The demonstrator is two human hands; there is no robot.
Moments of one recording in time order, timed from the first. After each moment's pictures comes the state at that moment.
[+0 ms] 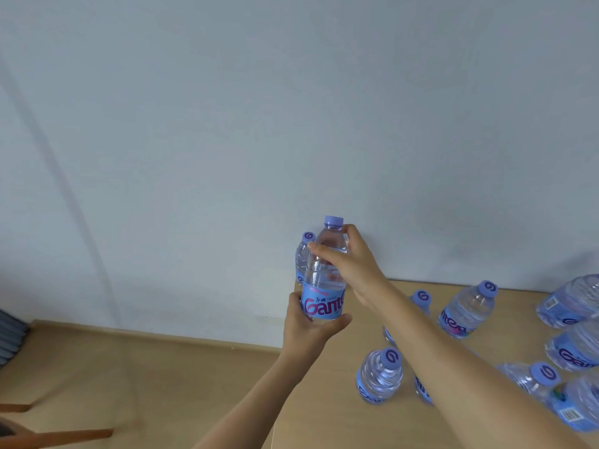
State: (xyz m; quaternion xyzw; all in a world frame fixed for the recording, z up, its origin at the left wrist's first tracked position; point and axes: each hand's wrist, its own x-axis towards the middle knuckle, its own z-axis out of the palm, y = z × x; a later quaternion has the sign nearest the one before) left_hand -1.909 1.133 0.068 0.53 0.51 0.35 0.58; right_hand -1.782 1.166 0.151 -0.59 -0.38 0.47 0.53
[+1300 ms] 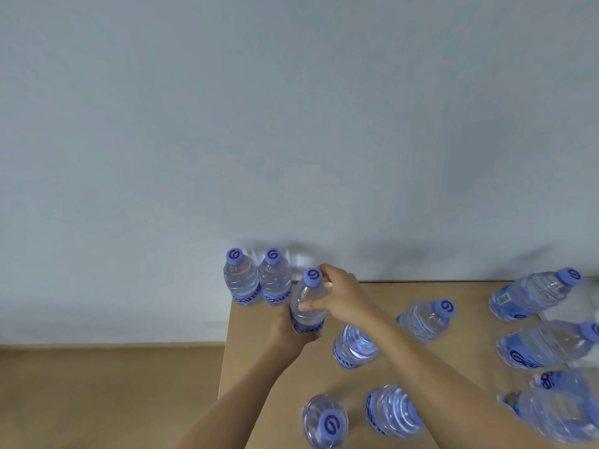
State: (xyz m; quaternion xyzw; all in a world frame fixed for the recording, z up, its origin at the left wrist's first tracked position) left_hand -1.789 1.212 -0.029 0.56 0.51 0.21 0.62; right_hand -1.650 1.195 0.067 -0.73 -0.47 0.41 0.28
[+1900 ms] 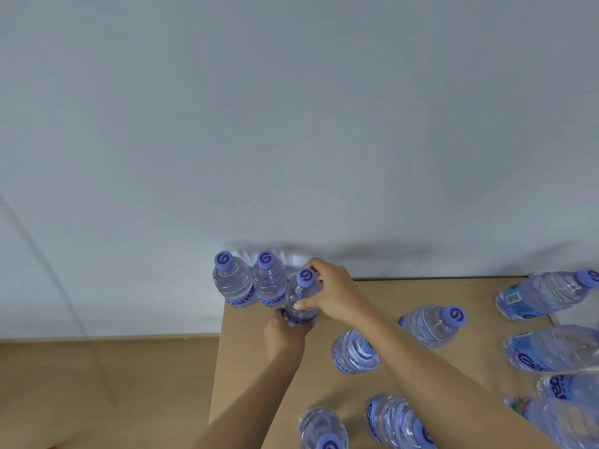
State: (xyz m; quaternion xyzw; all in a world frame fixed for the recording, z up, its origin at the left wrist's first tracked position) left_hand -1.762 1.221 -0.053 0.48 0.66 0.23 0.53; right_hand -1.639 1.224 0.045 -0.72 -0.49 0.41 0.26
